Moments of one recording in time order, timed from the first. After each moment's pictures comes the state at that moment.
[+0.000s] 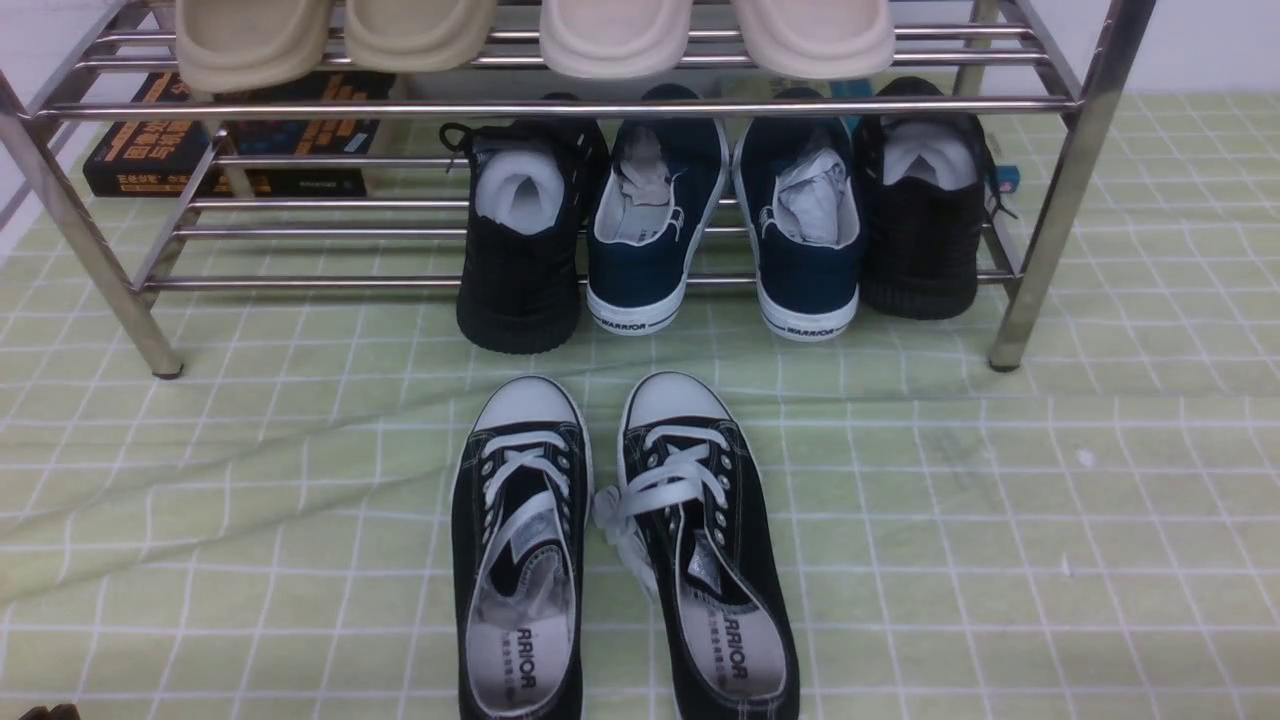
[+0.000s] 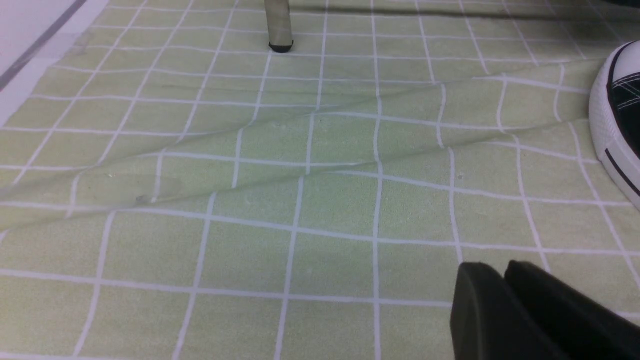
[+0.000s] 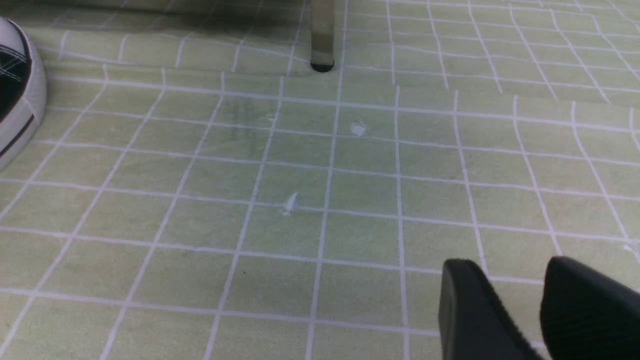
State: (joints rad) right arm 0.04 -0.01 0.01 0.02 0.39 -0.01; left arm -0.05 -0.01 0.02 0.15 0.39 -0.16
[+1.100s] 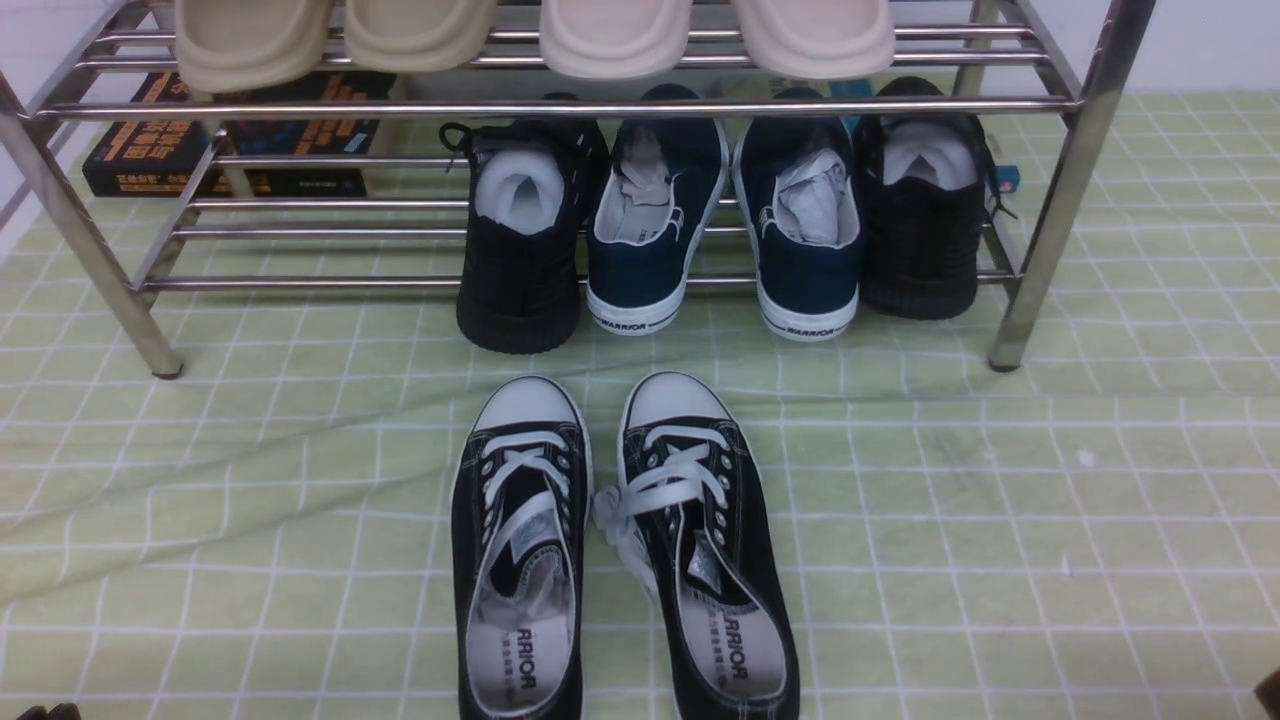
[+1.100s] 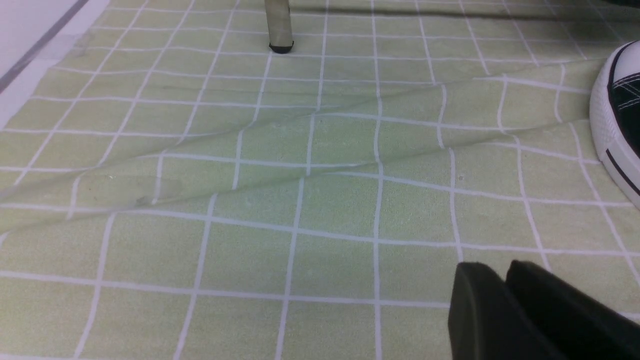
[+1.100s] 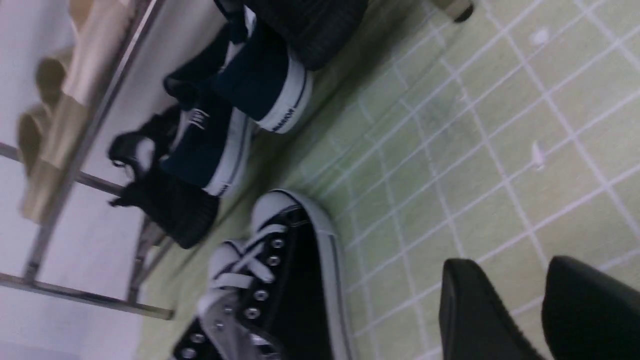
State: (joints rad) right arm 0.04 -0.01 0.02 0.73 0.39 0.33; left arm -0.05 -0.01 0.02 0.15 0.39 -0.16
